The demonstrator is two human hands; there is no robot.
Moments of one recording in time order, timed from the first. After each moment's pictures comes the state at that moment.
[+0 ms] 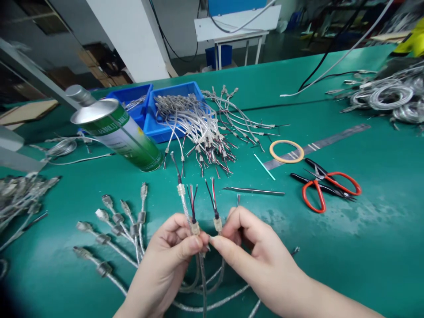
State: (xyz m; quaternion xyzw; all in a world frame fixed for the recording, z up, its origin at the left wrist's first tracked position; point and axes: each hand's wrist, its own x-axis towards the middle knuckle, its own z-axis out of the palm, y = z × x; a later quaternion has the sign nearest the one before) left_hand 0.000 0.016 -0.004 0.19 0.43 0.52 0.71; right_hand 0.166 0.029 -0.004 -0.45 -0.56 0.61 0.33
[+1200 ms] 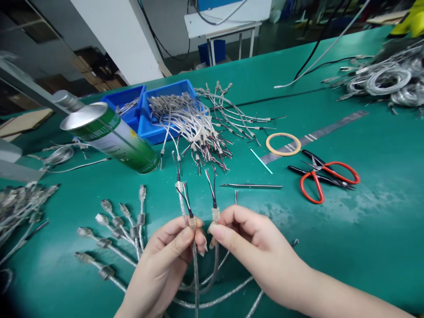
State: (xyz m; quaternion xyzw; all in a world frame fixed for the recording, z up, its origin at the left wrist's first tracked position) left_hand -0.004 0.015 -0.001 0.22 0.40 0.49 0.74; right_hand 0.168 0.033 0.000 -0.42 -0.51 0.68 0.32
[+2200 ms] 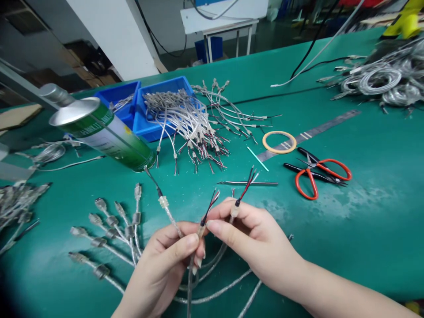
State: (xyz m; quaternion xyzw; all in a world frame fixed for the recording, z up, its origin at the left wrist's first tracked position) left_hand 0.001 0.012 0.003 0.22 0.43 0.45 0.75; right_hand 0.167 0.036 -0.004 -0.40 -0.50 0.66 0.40
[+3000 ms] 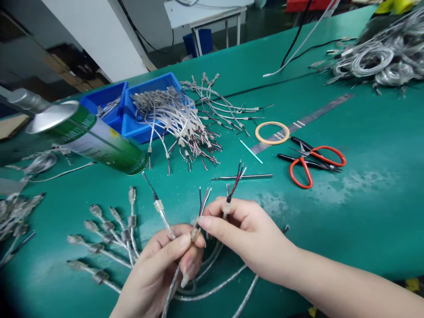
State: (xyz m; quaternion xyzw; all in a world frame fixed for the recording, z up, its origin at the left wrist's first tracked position) left_hand -0.002 0.012 -0.006 0.25 0.38 0.39 0.80; right_hand 0.169 0.040 0.000 -0.38 -0.50 0.68 0.38
